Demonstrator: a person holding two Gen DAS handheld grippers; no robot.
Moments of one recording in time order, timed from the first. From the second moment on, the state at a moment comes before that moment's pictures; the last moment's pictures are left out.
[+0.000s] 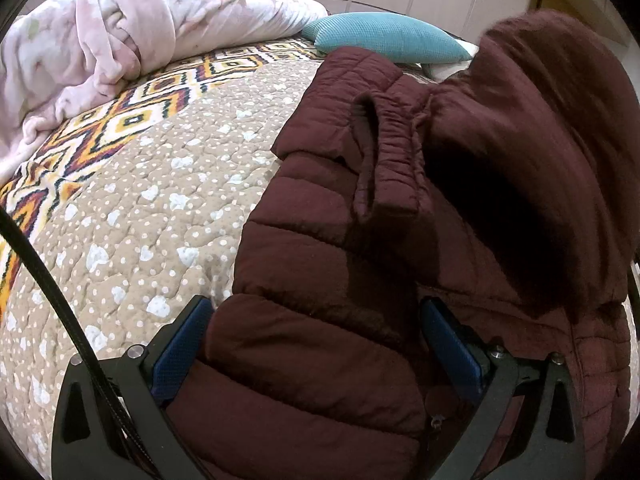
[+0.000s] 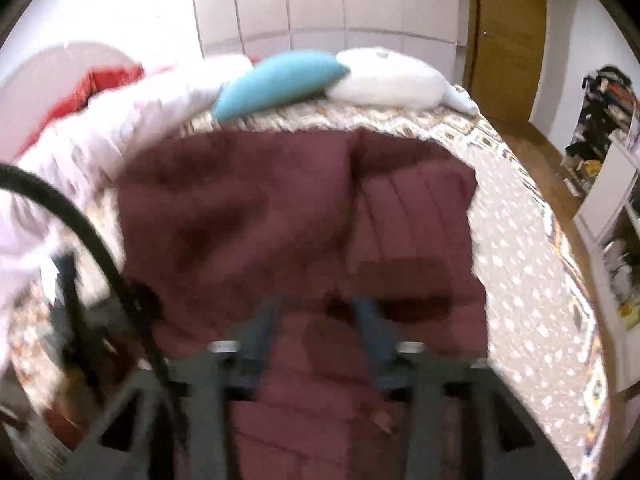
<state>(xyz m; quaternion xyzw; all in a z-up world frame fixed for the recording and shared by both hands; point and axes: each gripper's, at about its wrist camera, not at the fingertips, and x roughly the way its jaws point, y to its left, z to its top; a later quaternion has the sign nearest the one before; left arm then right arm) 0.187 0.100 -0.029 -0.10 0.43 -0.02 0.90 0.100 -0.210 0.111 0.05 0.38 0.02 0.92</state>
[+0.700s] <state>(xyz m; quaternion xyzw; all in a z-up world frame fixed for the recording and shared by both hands) 0.188 0.101 -0.029 -0.10 0.43 -0.02 0.90 0.159 -0.229 0.020 0.31 0.44 0.00 0.84</state>
